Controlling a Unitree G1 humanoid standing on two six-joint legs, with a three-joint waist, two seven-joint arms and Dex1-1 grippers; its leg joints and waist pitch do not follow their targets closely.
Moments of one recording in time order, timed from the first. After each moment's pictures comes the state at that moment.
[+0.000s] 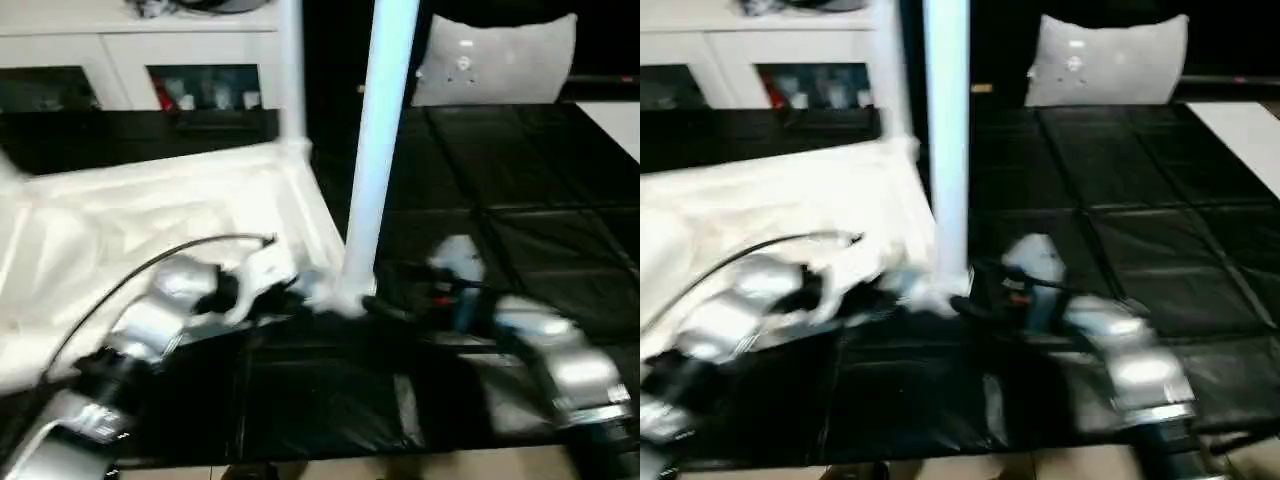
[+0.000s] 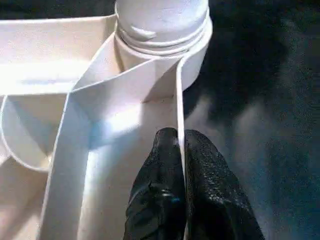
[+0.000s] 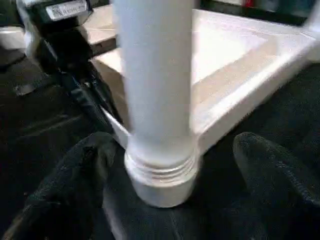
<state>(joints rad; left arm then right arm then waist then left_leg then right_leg) -0.48 0.49 -0.33 0.32 0.00 0.18 -1.25 -0.25 -0.44 0.08 0.08 0.29 0.27 1.06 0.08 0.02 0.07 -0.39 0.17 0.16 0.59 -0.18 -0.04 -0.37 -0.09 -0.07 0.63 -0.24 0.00</state>
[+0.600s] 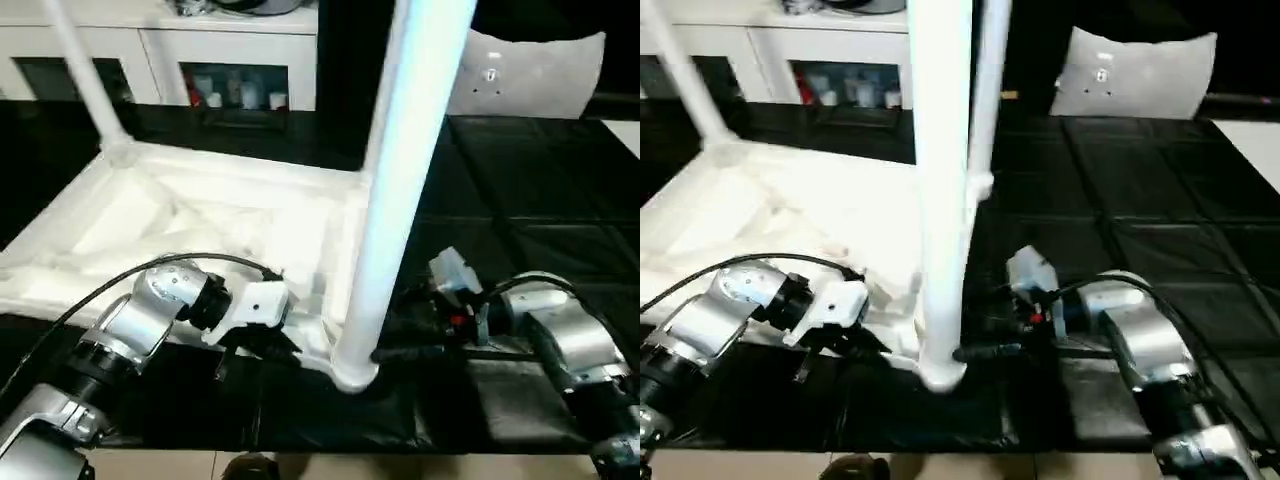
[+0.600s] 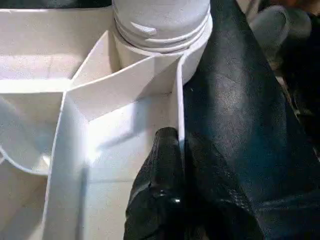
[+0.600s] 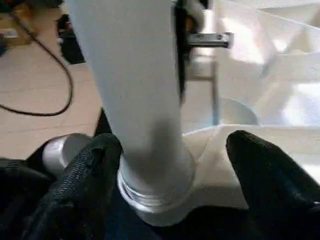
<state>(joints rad) -0.53 0.56 -0.45 0.34 -0.01 0.01 -1.50 -0.40 -0.48 0.24 0.27 0.31 0.17 1.49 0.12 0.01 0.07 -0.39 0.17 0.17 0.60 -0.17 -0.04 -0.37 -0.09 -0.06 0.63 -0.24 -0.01</state>
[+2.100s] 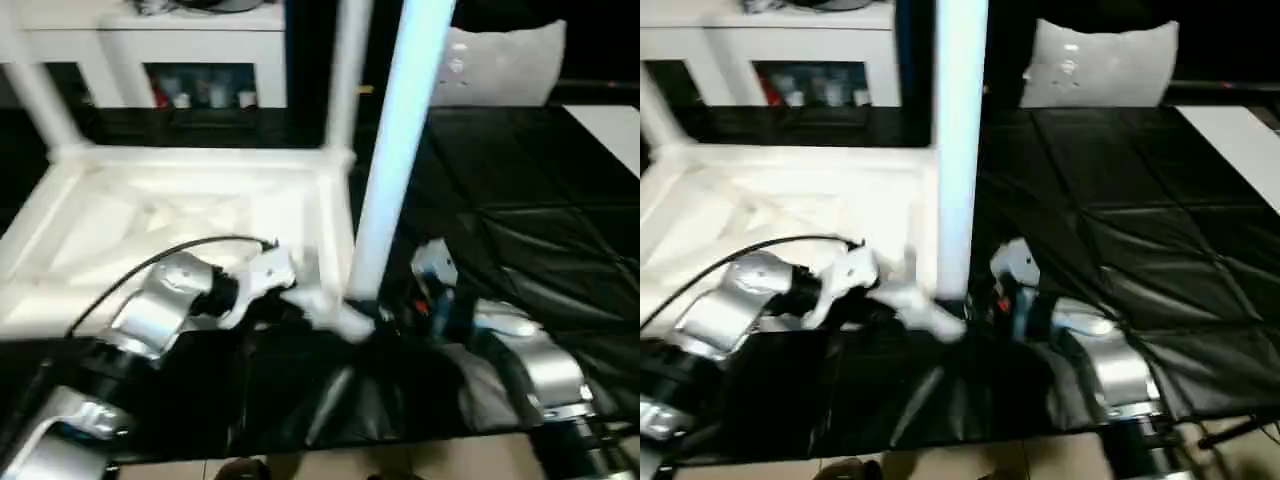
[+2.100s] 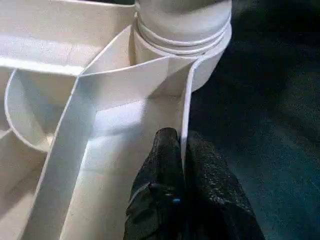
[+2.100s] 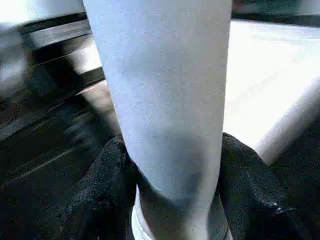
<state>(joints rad) -0.53 0.38 -0.32 0.30 0.04 0.40 -1.13 -0.25 -0.19 0.09 0.10 0.21 0.33 0.78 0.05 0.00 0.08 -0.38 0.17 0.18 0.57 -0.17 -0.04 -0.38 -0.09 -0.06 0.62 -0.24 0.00</state>
